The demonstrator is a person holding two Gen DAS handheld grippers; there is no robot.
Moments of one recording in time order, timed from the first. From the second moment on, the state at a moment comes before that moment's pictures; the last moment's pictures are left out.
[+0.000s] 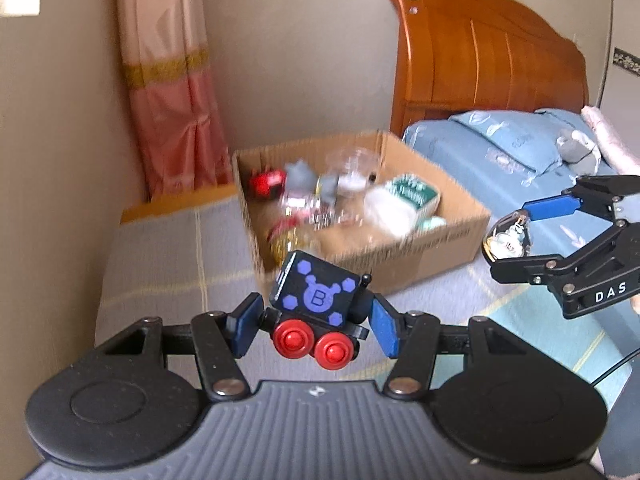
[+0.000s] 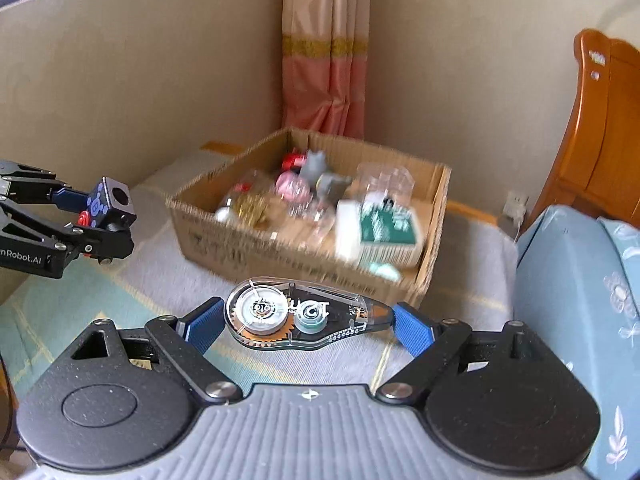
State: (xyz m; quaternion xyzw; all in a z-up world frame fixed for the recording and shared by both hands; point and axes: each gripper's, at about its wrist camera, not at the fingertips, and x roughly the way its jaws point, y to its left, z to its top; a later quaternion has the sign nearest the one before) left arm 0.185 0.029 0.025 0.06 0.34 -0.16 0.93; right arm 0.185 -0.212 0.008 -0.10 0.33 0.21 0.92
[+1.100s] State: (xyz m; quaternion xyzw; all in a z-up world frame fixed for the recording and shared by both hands) left arm 0.268 -0.011 0.030 0.09 0.34 -0.18 0.92; right arm 0.248 -0.214 0.020 -0.09 0.31 0.16 0.93
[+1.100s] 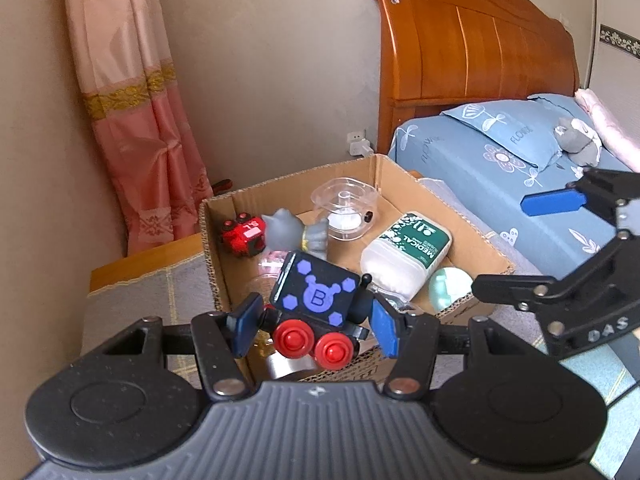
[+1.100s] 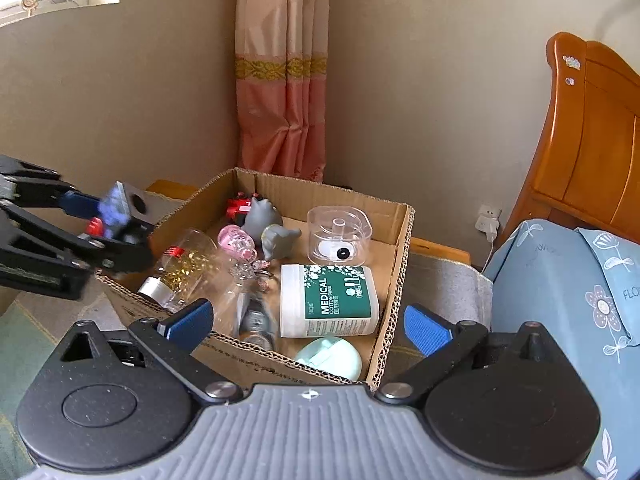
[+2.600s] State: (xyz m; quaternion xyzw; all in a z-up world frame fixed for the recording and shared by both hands) left arm 0.185 -0.002 0.036 0.03 0.35 -0.05 0.94; right arm 0.193 -0.201 0.022 -0.05 0.37 0.07 0.93
